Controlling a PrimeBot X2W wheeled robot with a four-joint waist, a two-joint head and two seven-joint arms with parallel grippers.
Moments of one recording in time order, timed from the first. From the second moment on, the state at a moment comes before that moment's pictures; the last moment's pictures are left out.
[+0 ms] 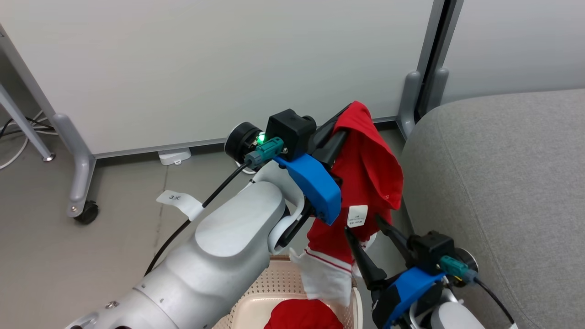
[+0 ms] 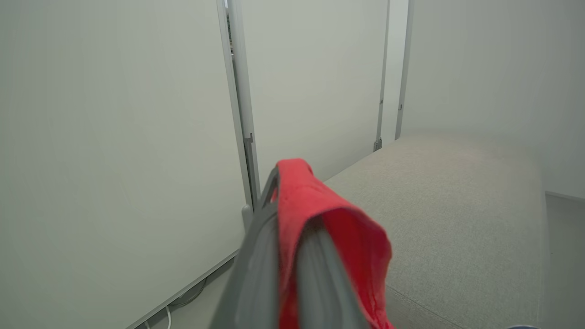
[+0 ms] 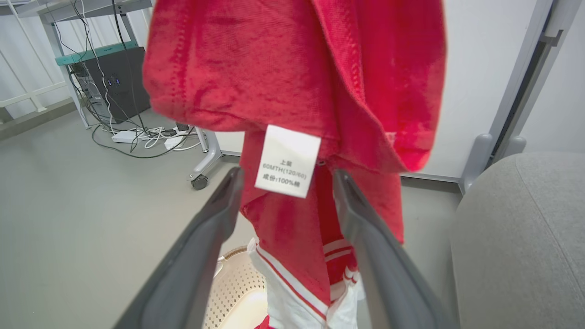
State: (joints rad) left arm -0.89 0.05 -1.02 0.67 -0.80 -0.06 -0.25; right arm -0.20 -0.05 0.31 0.34 0.19 0.13 -0.11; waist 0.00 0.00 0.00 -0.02
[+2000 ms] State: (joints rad) left arm -0.95 0.05 -1.15 0.70 -0.93 -0.01 -0.26; right arm -0.52 -0.05 0.52 0.70 0.32 0.13 -0.15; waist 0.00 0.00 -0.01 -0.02
